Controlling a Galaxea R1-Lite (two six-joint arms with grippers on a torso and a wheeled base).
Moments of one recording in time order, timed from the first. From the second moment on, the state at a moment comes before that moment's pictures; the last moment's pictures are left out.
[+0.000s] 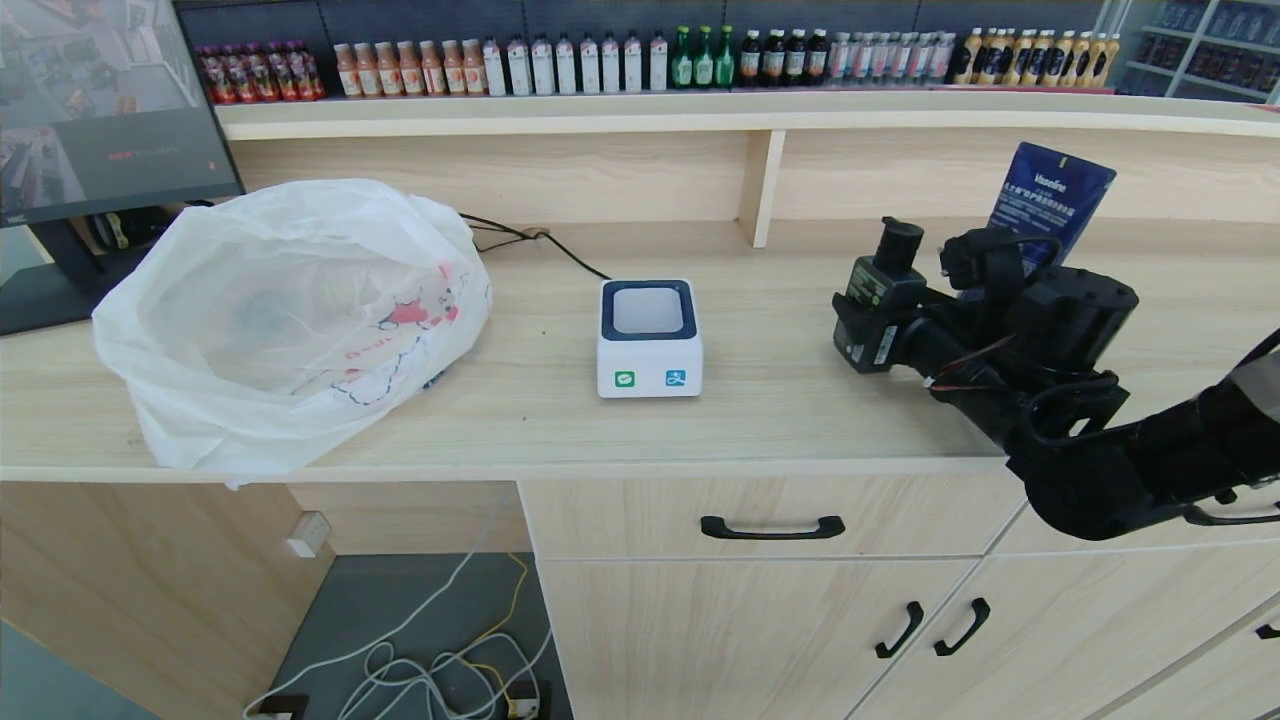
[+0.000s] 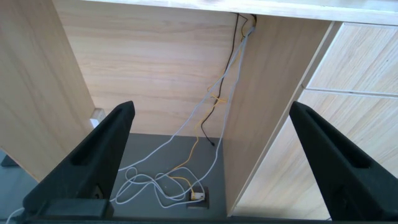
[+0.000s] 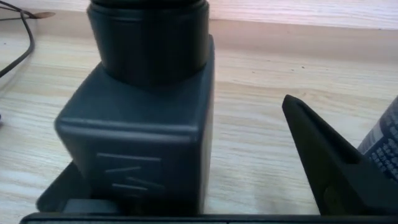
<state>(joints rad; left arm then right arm) 0.00 0.00 0.00 0.00 0.00 0.00 0.25 2.00 -0.97 -1.18 -0.07 -0.06</state>
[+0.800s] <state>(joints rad) 0.00 0.00 0.00 0.00 0.00 0.00 0.26 1.97 -0.94 -1.19 -0.06 -0.05</state>
